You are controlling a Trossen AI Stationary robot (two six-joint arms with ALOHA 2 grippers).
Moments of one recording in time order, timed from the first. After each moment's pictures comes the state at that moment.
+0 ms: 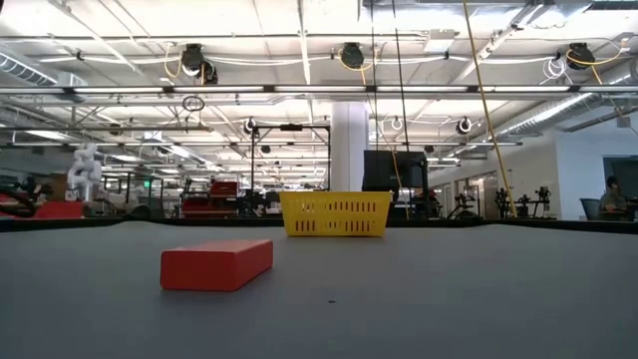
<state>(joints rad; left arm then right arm) -0.38 1.86 1.45 0.21 -0.20 -0.50 1.03 1.54 1.11 -0.27 1.33 -0.12</state>
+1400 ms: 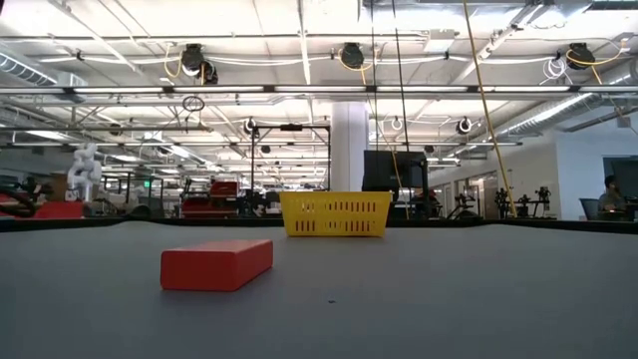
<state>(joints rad) -0.38 1.87 1.45 0.23 -0.18 -0.56 0.91 1.60 1.11 -0.05 1.39 -0.23</state>
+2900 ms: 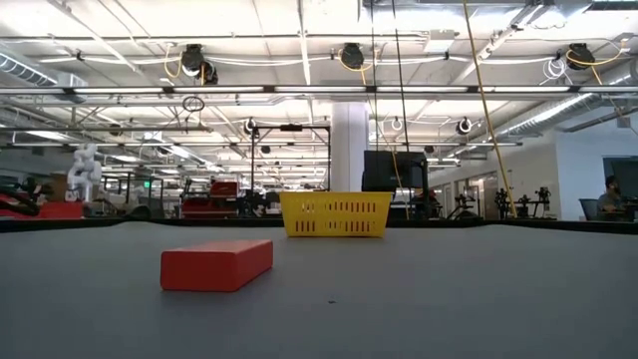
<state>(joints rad) -0.61 1.76 1.45 -0.56 -0.38 -0.49 1.05 1.55 1.11 -0.95 0.31 1.41</state>
